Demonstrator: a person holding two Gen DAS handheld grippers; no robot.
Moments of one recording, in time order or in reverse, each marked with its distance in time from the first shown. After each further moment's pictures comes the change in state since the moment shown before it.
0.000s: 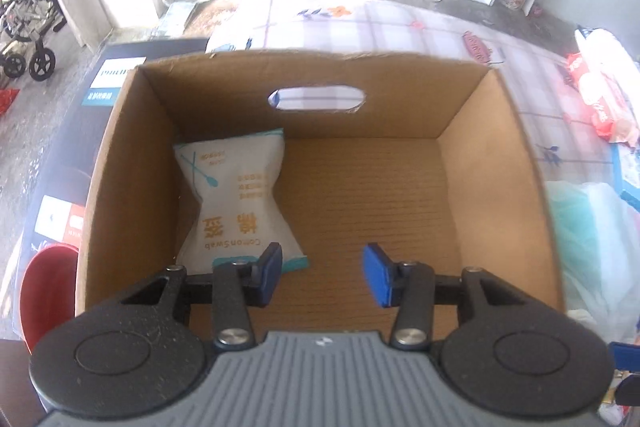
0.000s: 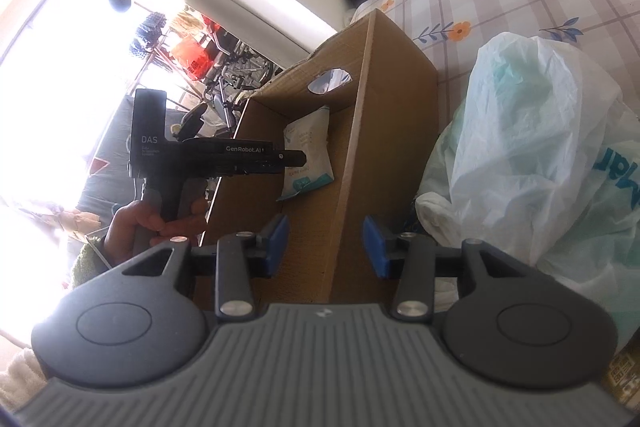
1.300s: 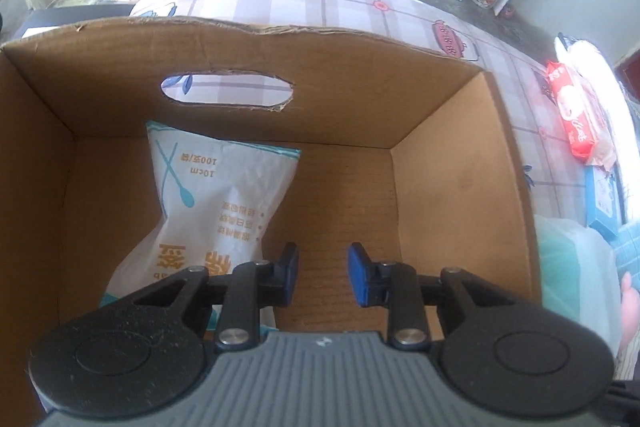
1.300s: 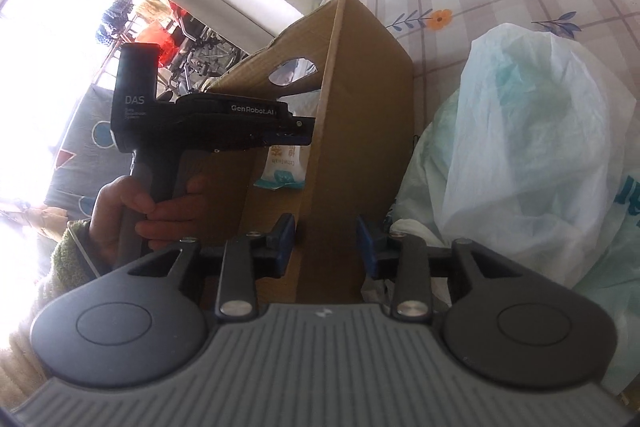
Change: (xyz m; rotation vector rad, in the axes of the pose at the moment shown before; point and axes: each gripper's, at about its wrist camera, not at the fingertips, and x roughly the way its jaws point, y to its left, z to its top) left arm 0.086 -0.011 0.028 -0.092 0.090 -0.166; right arm 0.042 -0.005 0.017 0.007 0.058 -0.112
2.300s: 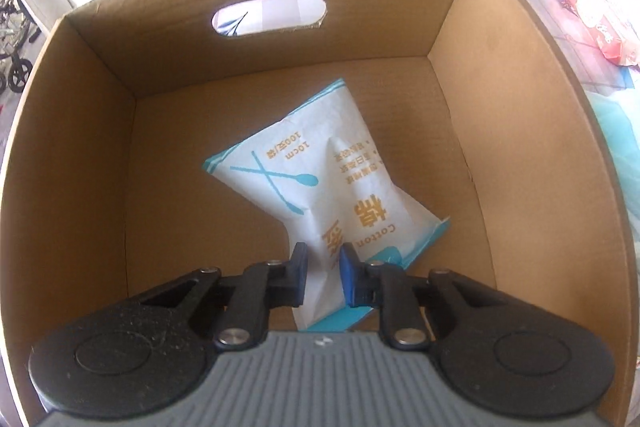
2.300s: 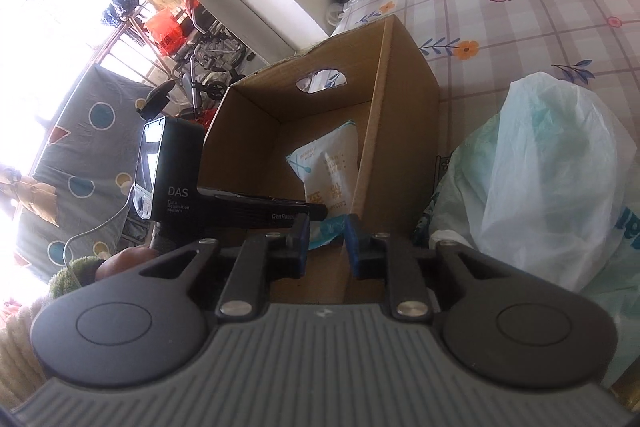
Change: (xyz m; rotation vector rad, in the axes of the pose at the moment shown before) left arm -0.012 0.006 -0.062 0.212 0.012 0.207; right arm -0.015 0.038 0.000 -0.114 -0.024 -0.035
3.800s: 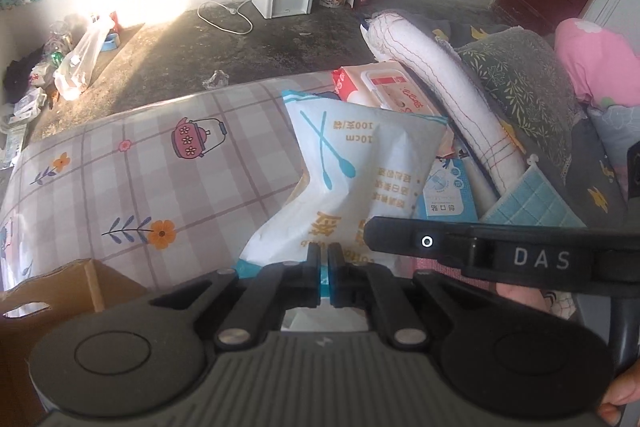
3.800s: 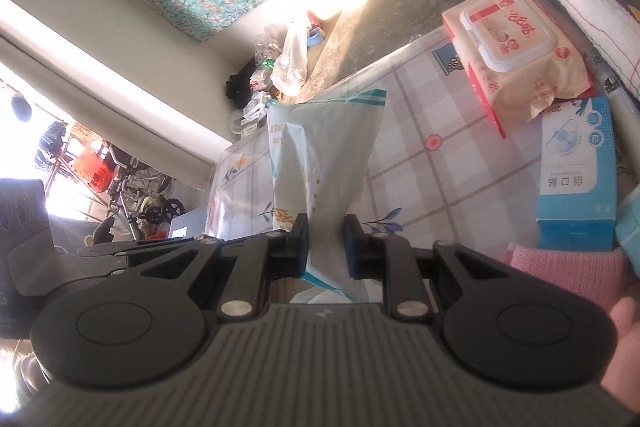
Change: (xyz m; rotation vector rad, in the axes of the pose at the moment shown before) left arm -0.086 -0.217 0.136 0.223 -0.191 -0.297; right arm -0.066 -0.172 0.127 0.273 -0.235 -0.141
